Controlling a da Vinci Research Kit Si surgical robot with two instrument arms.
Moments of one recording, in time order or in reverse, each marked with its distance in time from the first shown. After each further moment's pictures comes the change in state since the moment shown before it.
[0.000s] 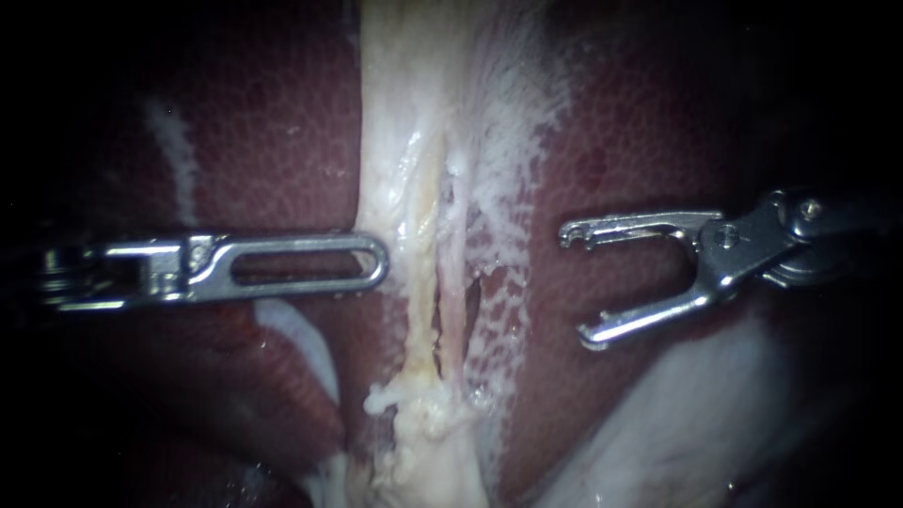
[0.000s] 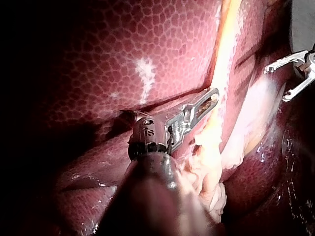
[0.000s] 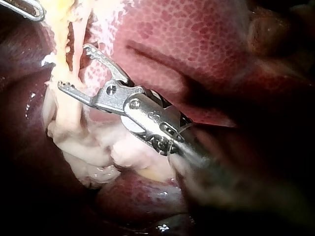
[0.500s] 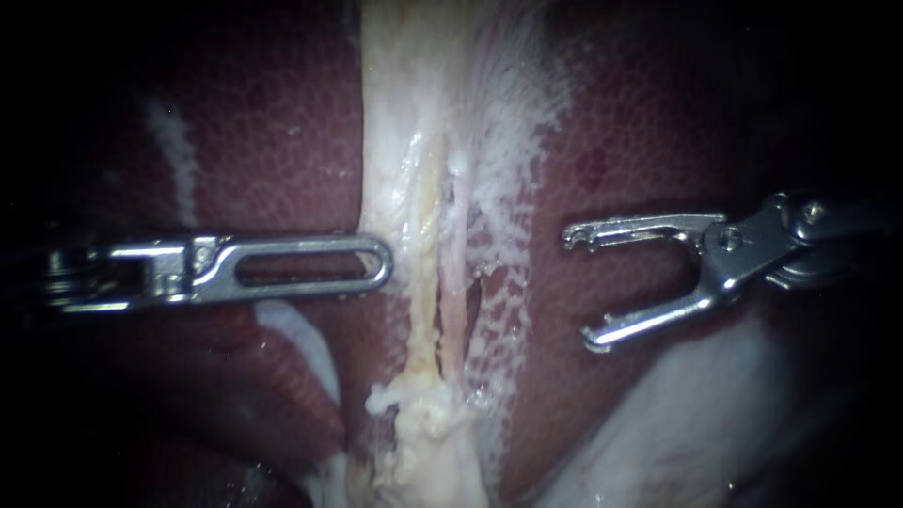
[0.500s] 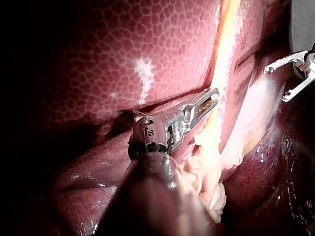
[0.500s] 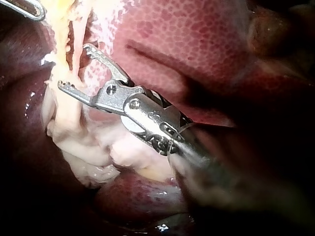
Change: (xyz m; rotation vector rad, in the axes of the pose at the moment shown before) right arm 0.000 0.000 0.000 -0.002 0.000 0.000; left arm 0.000 0.000 0.000 0.004 0.001 0.001
